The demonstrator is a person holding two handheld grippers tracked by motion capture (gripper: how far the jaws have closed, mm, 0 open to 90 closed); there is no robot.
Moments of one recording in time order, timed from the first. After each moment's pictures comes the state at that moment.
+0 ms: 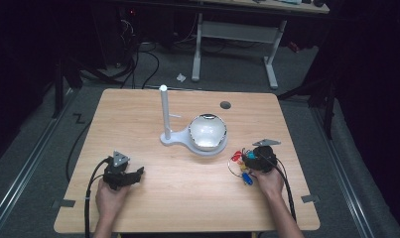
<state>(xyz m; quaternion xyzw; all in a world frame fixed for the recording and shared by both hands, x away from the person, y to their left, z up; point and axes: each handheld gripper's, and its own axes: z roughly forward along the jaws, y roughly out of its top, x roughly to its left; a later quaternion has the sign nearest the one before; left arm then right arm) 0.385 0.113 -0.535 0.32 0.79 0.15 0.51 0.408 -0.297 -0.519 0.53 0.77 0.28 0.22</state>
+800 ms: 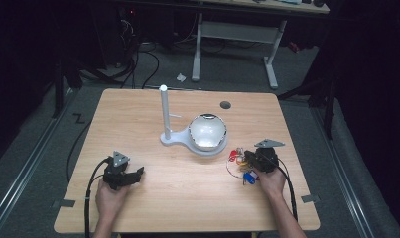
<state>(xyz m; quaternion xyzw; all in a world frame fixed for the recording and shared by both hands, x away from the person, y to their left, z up) 0.385 0.113 -0.535 0.32 0.79 0.15 0.51 0.402 -0.303 -0.511 0.49 0.78 0.33 0.20</state>
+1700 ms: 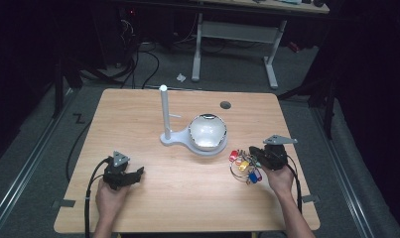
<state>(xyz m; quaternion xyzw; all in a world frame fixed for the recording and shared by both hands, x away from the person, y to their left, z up) 0.385 0.113 -0.535 0.32 0.79 0.15 0.51 0.389 -0.312 -0.470 0.47 0.78 0.37 0.21</state>
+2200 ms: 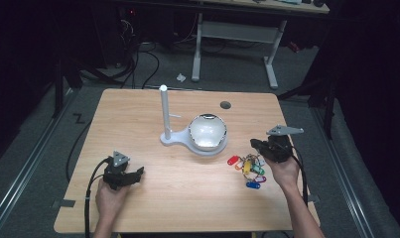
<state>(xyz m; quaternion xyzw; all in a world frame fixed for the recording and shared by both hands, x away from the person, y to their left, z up) 0.385 0.113 -0.535 0.32 0.79 0.15 0.51 0.391 -0.309 -0.424 0.45 0.79 0.38 0.20</state>
